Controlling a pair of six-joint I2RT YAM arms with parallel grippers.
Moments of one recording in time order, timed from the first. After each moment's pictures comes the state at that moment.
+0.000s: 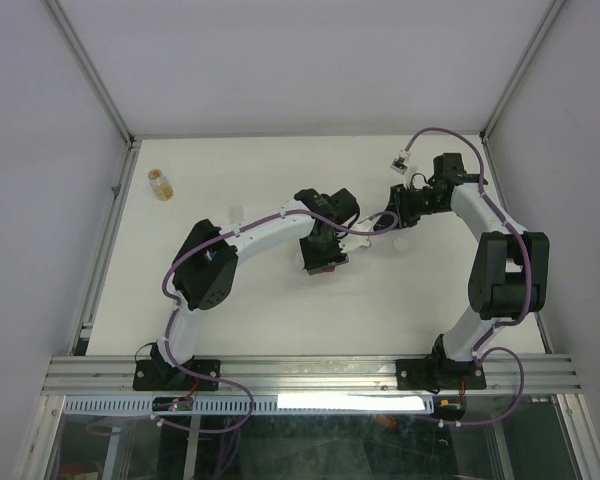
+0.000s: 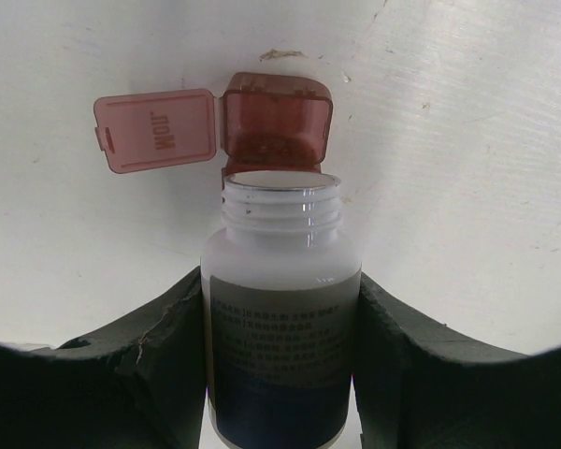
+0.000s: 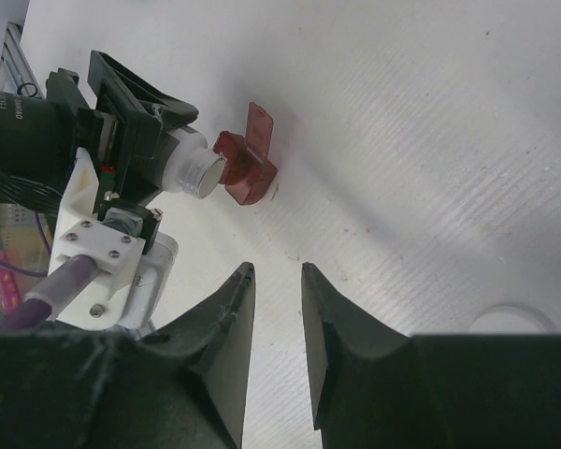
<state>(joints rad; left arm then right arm) -0.91 2.11 1.78 -1.06 0.03 0.45 0.01 1.68 1.23 -0.78 -0.95 -0.36</state>
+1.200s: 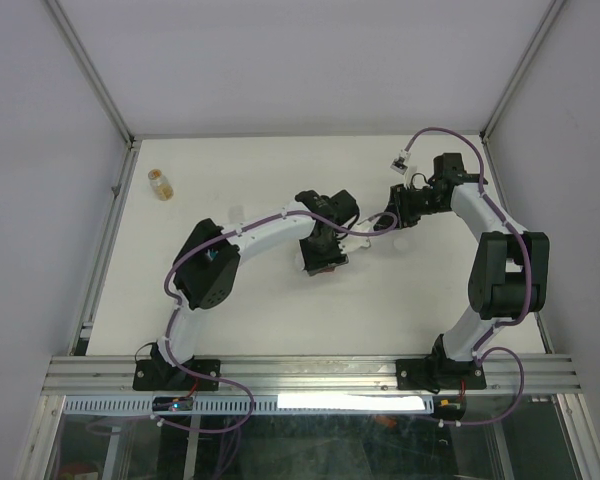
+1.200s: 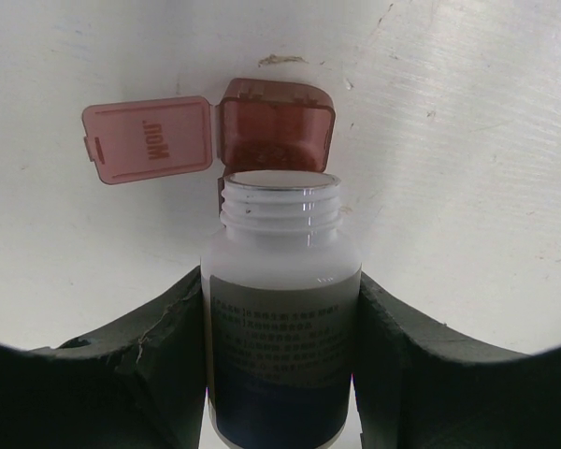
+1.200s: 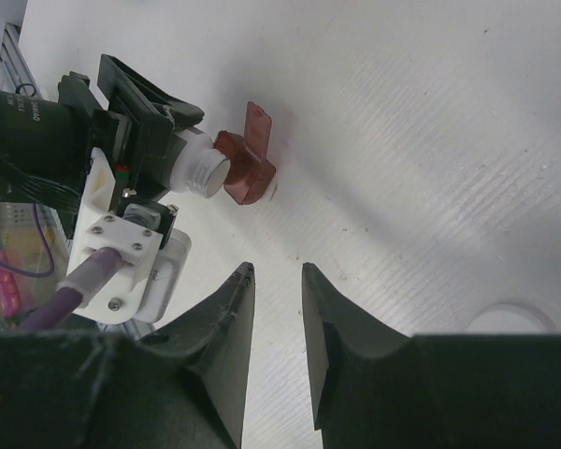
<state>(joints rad) -0.91 2.12 1.77 -1.05 0.03 0.44 0.01 1.68 1.23 -0.78 -0.95 -0.36</state>
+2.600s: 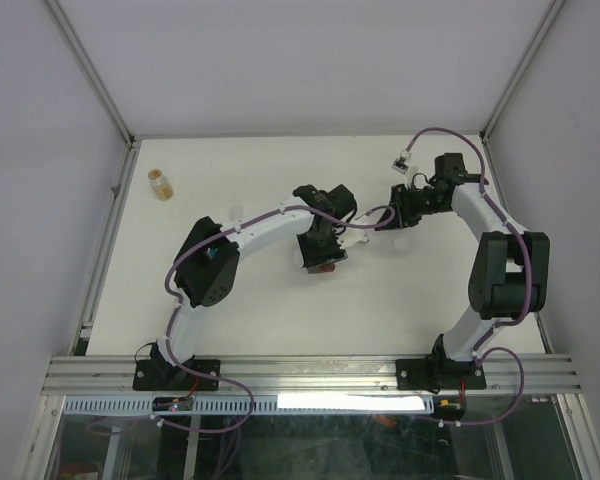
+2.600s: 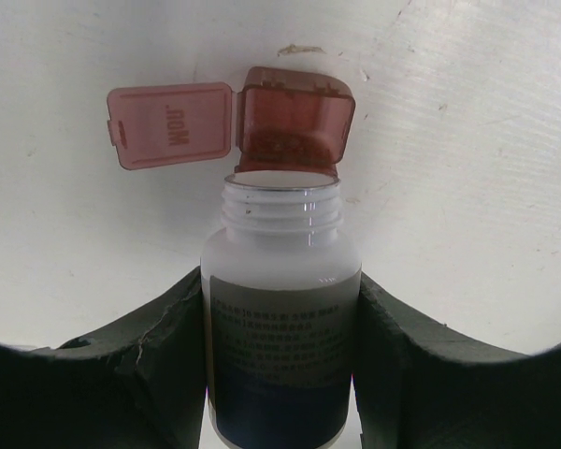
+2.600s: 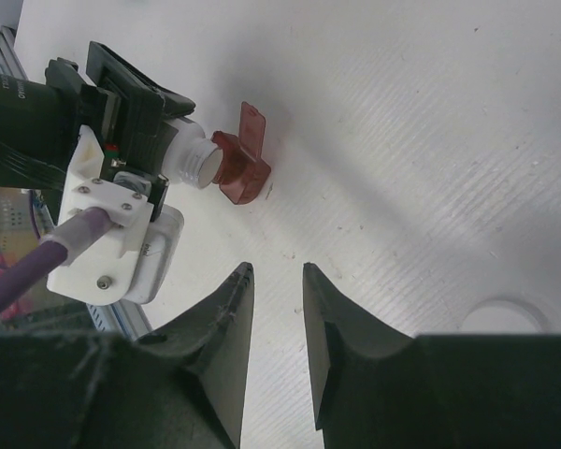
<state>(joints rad) -0.89 2.13 1.80 -1.07 0.05 0.43 0.00 1.68 1.23 -0.77 -0.94 -0.36</state>
